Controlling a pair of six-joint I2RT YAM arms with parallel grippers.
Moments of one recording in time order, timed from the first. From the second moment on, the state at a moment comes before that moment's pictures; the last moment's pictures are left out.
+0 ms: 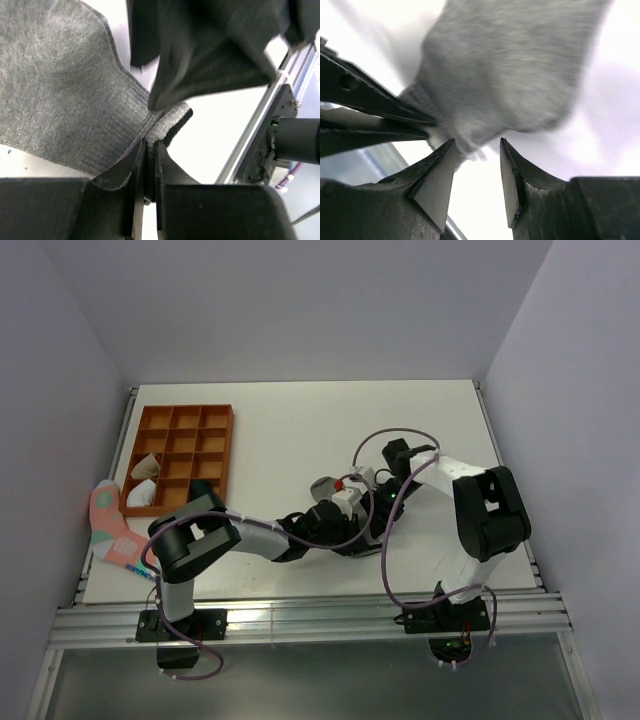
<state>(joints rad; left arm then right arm) -1.09 1.88 0.84 0.51 0.13 -0.73 0.29 1.72 1.00 -0.87 -0.58 -0.58</state>
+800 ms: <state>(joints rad) -0.90 1.88 0.84 0.33 0.53 -0.86 0.15 1.37 0.81 -0.66 -0.48 -0.64</state>
